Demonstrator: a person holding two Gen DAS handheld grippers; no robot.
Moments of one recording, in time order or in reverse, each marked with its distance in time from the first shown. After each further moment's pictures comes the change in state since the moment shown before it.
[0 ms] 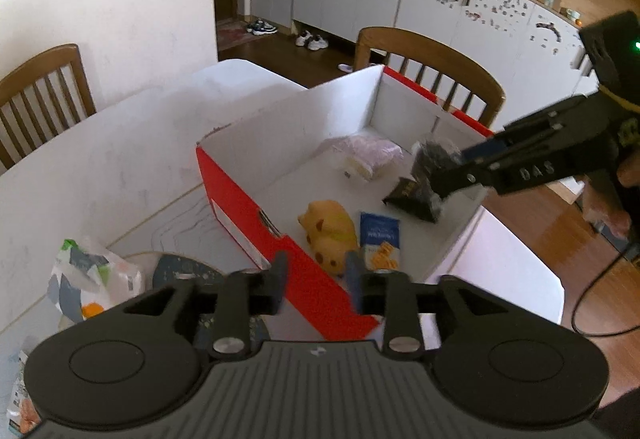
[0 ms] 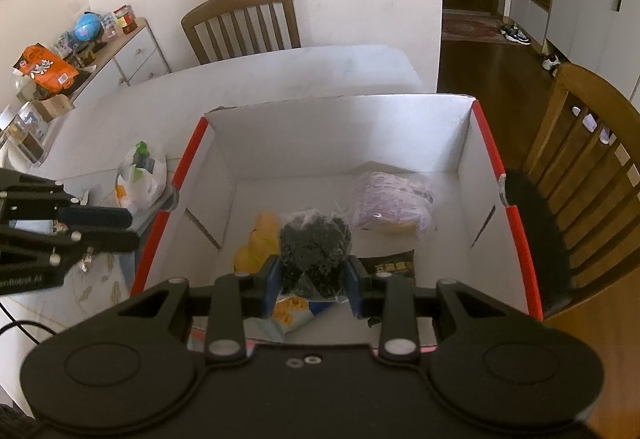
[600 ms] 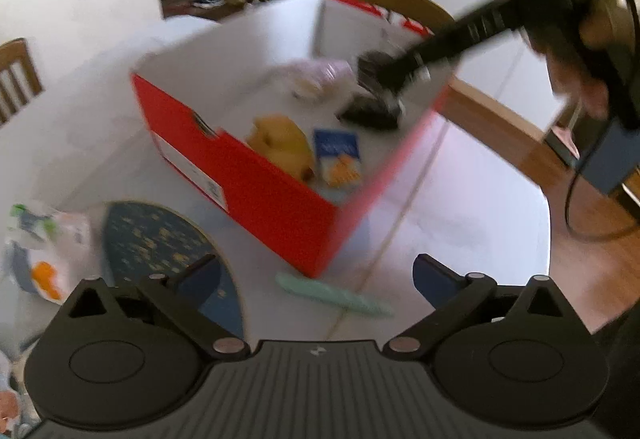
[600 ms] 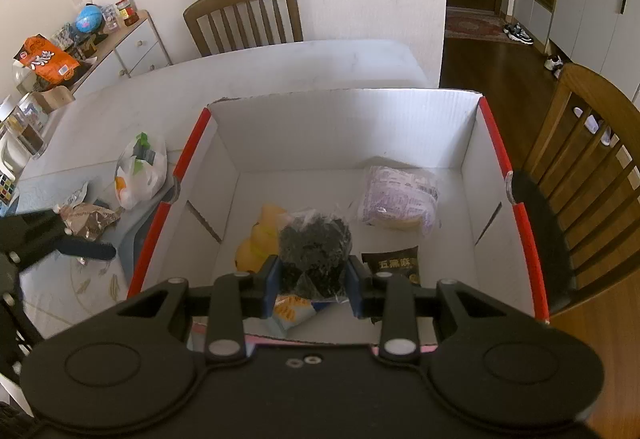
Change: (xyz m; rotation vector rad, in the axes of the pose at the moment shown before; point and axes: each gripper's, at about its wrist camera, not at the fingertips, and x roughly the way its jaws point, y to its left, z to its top) left arm 0.028 -0.017 -0.055 0.150 0.117 -0.107; right arm 0.005 0.002 -0.002 -0.012 0.016 -0.004
